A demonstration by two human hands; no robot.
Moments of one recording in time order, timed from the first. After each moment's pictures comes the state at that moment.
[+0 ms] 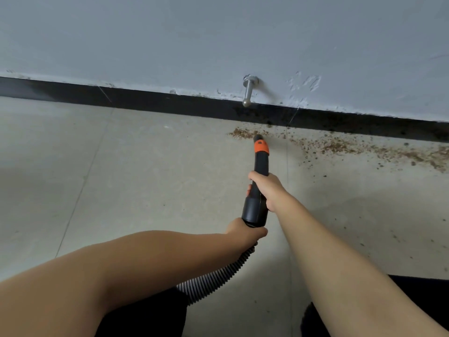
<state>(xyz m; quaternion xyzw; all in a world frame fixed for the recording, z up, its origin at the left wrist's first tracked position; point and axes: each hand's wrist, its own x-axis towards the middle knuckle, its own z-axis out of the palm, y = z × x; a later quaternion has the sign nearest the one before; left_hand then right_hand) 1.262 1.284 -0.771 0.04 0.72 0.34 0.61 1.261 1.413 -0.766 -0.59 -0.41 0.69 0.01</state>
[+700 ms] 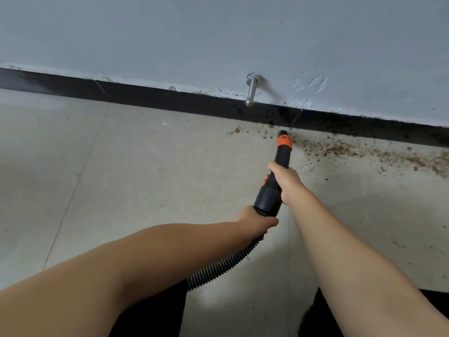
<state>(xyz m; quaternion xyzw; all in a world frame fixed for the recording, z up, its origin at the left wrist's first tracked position) 1.252 1.323 -0.772 0.08 0.72 0.33 0.61 1.264 1.450 -0.760 -0.63 -0.39 0.67 0.07</state>
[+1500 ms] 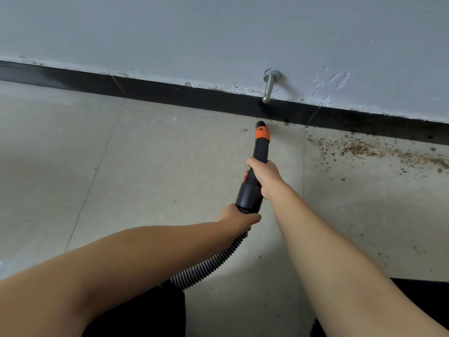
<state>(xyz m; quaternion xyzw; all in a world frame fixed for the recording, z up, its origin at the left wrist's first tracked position) 1.211 1.277 -0.781 0.03 0.74 0.35 0.57 1.209 1.405 -0.768 -0.58 -0.41 0.70 0.04</state>
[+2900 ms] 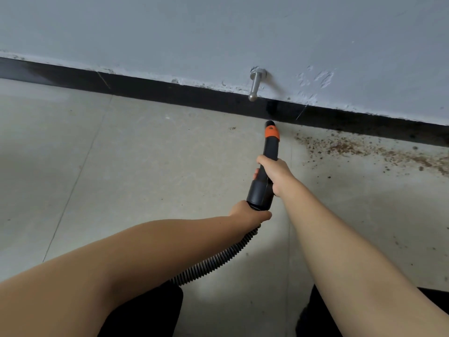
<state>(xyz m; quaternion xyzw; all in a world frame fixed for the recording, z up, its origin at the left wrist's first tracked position) 1.243 1.317 -0.774 0.05 0.72 0.34 0.60 1.246 1.443 -0.763 -0.60 -0.42 0.68 0.03</state>
